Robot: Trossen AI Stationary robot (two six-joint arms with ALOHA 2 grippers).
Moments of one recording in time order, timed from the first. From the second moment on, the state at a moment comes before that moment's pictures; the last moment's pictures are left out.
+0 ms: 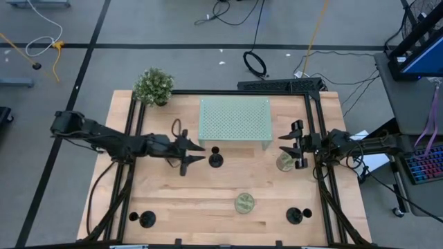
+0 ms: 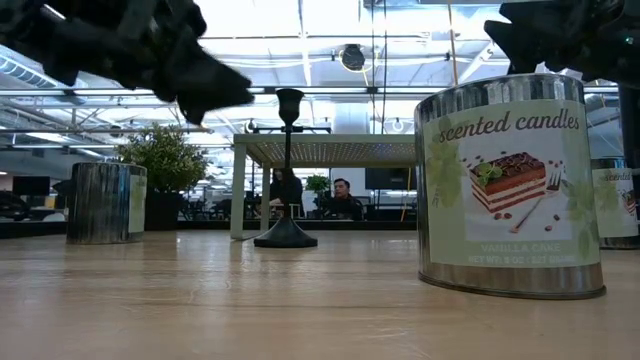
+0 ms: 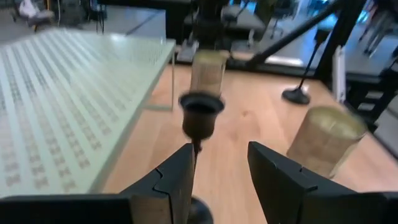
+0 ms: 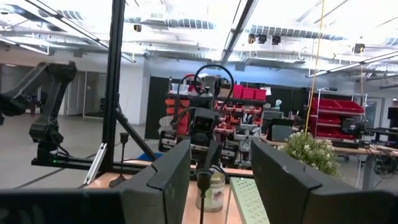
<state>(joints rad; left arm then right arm) -0.11 1.22 0.40 0.59 -0.10 -0.13 0.01 0.38 0.01 0.70 -0.05 -0.06</state>
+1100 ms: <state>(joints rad) -0.12 1.73 0.57 0.87 -0.23 -0.13 0.01 0.40 0.01 0.68 -0.05 -0.06</state>
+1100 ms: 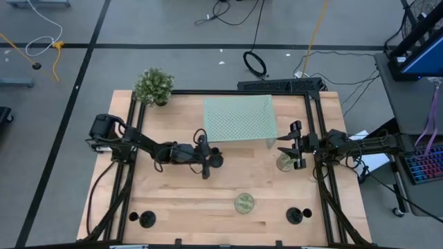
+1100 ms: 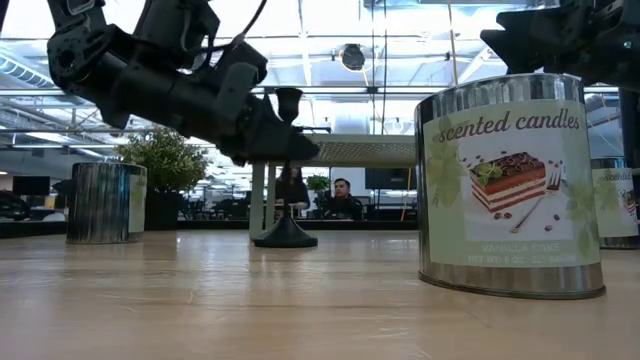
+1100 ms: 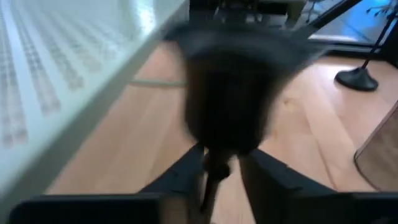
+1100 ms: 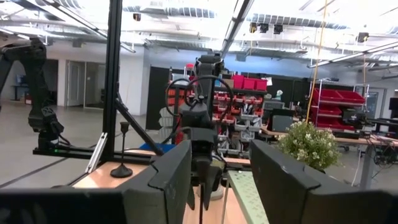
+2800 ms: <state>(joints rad) 0.46 1.43 1.00 0.24 0.00 -0.02 0.01 0.45 0.01 0.66 -0.05 -0.06</state>
